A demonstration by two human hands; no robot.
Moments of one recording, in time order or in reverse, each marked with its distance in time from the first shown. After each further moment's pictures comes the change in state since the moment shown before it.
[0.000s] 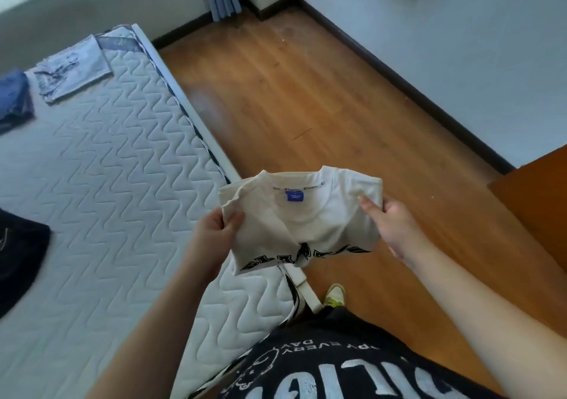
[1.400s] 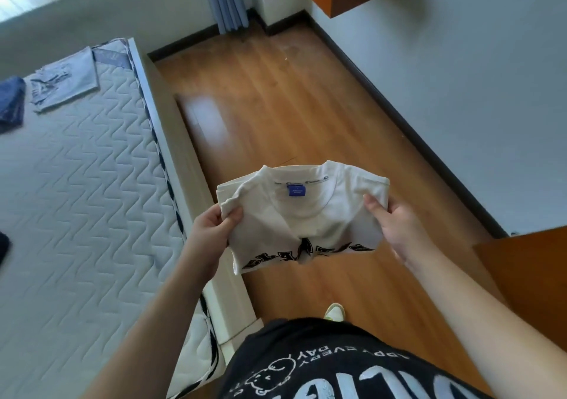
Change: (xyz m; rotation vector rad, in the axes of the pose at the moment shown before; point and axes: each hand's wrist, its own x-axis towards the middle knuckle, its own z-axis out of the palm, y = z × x) left_hand 0.101 0.134 0.239 -0.179 0.097 -0.032; right_hand 0.198 -0.113 -0.220 0.000 -0.110 -0.051
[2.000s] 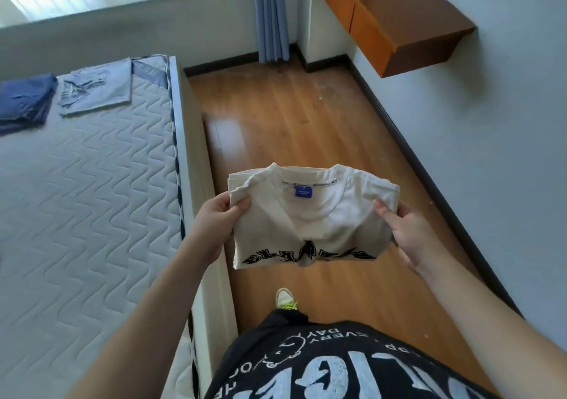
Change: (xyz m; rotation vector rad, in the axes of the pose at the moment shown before) left_hand 0.192 0.096 -0.062 -0.067 0.044 0.044; right_hand 0.183 -0.117 0.106 0.014 -0.108 -0.001
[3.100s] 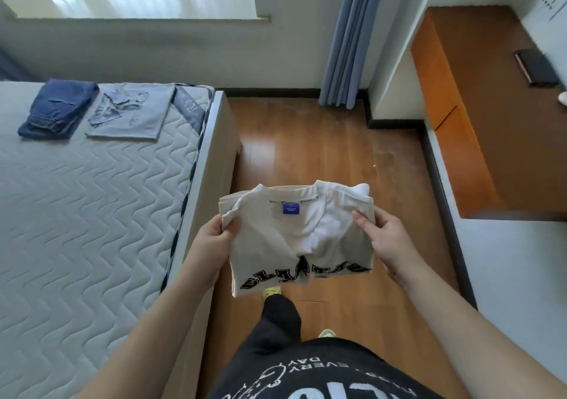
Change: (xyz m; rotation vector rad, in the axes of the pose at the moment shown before) left_hand 0.372 0.170 -0.012 -0.193 0.363 -0.073; right_hand 0.452 -0.225 0.164 -0.264 -0.346 -0.028
